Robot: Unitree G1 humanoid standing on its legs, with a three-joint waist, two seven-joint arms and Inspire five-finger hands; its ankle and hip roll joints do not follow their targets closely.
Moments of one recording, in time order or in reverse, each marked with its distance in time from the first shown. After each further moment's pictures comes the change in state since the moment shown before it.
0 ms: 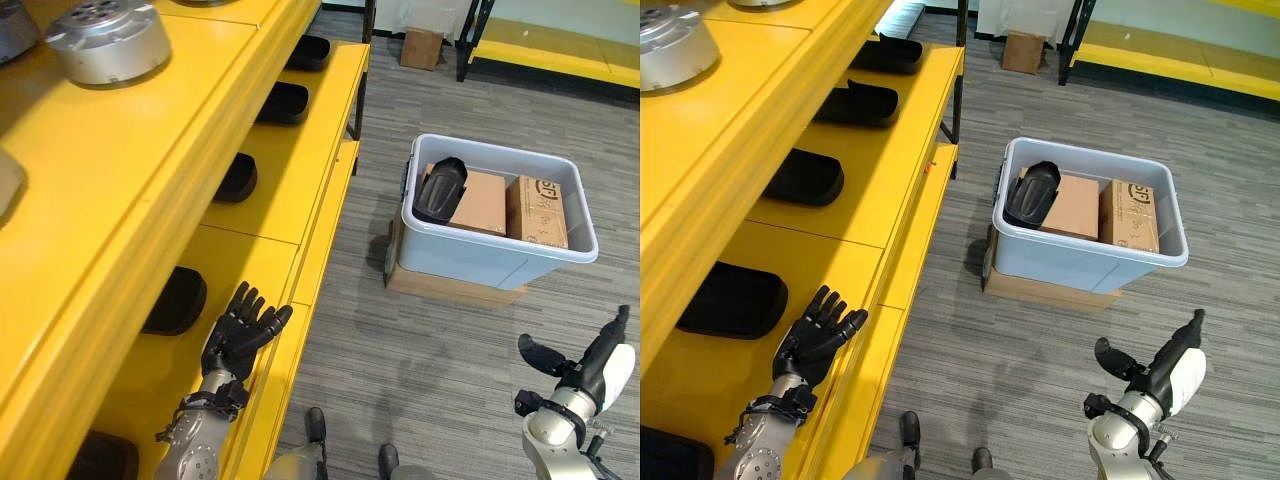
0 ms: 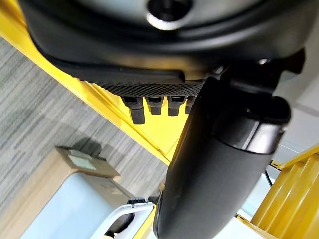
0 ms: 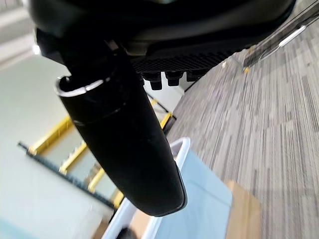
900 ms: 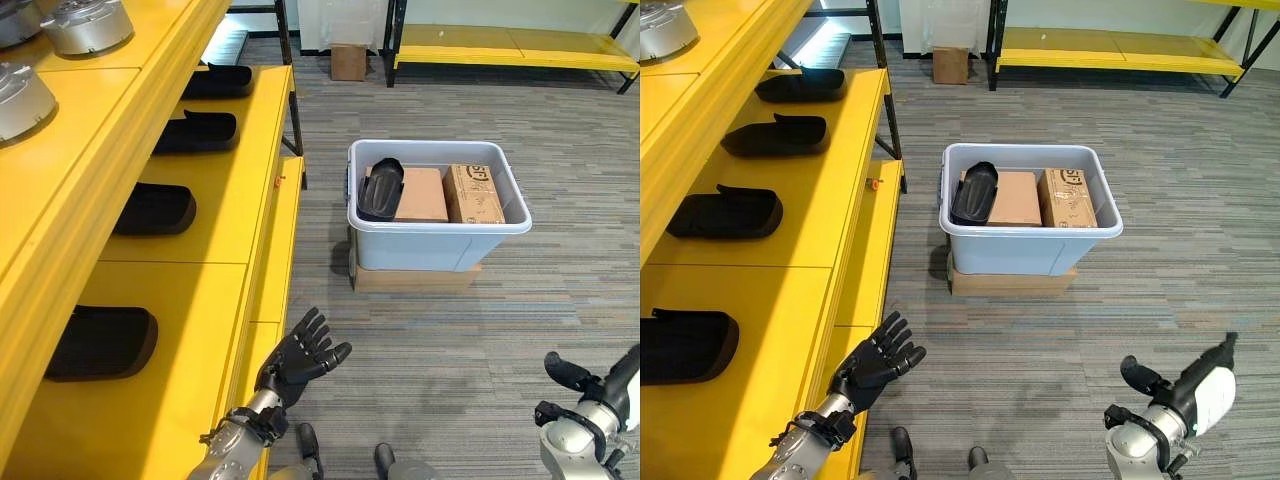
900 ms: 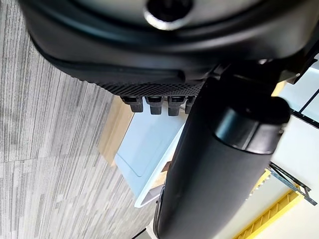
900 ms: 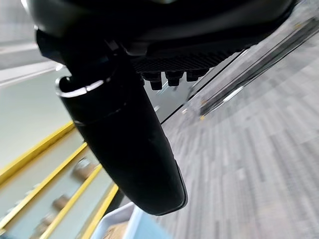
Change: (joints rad) left arm 0.019 -0.009 -0.222 0.001 0.019 0.077 -0.106; right arm 0.029 -0.066 -0.022 -0.004 -0.026 0.019 0.066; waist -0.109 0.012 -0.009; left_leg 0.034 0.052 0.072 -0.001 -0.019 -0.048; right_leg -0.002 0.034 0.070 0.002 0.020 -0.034
